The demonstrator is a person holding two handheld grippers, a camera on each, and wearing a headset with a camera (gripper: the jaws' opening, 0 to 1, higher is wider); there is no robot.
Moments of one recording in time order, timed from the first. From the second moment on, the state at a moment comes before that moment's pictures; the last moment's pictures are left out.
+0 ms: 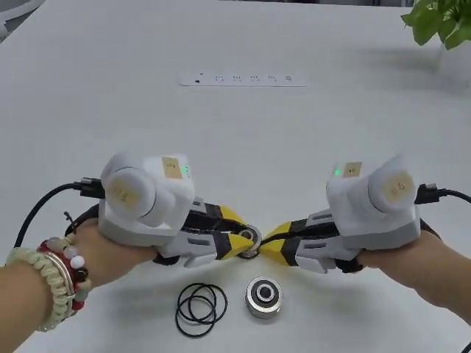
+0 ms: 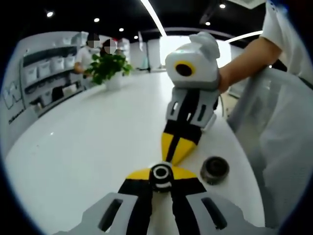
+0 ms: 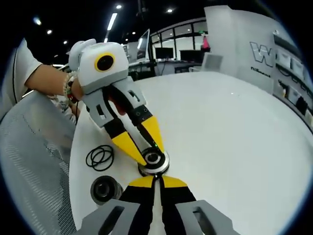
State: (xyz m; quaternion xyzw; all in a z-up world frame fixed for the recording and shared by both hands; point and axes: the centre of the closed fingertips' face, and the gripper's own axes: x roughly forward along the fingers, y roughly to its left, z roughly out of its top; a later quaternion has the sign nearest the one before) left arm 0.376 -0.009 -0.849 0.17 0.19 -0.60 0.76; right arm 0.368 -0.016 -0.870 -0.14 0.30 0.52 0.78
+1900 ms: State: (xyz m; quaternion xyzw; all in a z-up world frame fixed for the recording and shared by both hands) left arm 0.373 -0.006 -0.849 0.16 0.18 -0.60 0.76; right arm 0.369 -0.008 -0.846 0.20 0.40 0.43 0.78
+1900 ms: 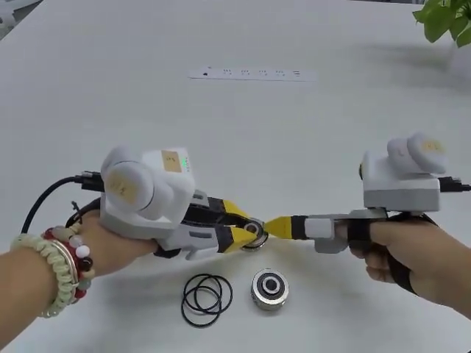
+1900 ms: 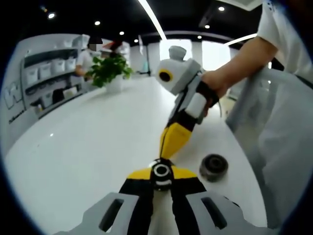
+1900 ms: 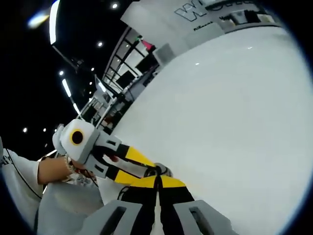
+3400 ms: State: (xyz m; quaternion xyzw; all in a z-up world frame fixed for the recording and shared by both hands) left arm 0.375 -0.001 -0.843 0.16 0.21 -0.59 0.76; right arm 0.373 0.000 -0.843 0.20 0.39 0.45 0.78
